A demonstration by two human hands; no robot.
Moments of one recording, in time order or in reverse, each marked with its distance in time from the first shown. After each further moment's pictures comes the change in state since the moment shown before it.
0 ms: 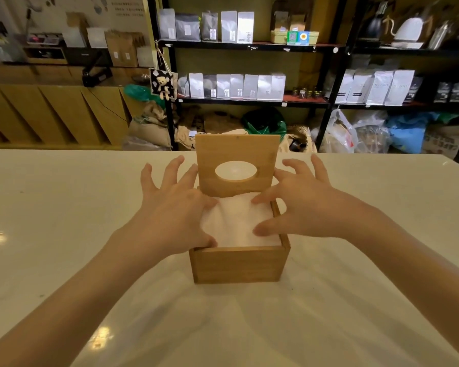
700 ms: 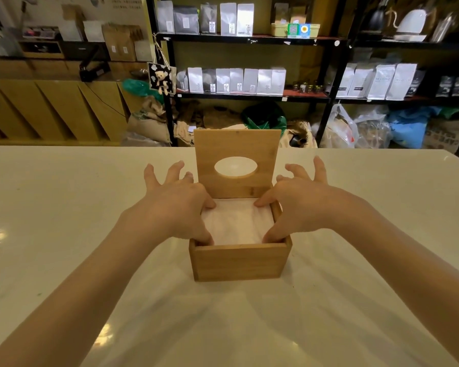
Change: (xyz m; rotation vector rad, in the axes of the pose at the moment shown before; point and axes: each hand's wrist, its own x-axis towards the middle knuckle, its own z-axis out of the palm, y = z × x) left_hand 0.019 -0.001 0.000 -0.008 -0.187 0.015; right_hand 0.014 0.002 0.006 -0.096 -0.172 0.074
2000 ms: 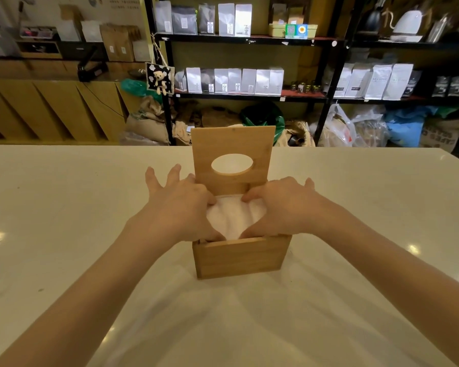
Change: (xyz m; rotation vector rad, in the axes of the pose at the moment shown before) left_hand -0.002 0.006 0.010 -0.060 0.107 -0.013; right_hand -0.003 -0.019 0.006 0.199 0.030 0.035
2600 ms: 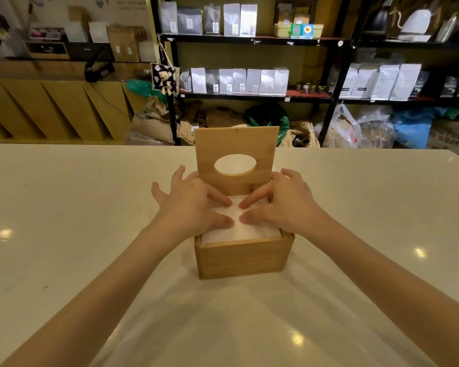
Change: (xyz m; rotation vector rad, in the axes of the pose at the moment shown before) left_hand 0.013 0.002 0.014 -0.402 0.123 -0.079; right_hand 0.017 0.008 0.019 0.406 0.288 0.021
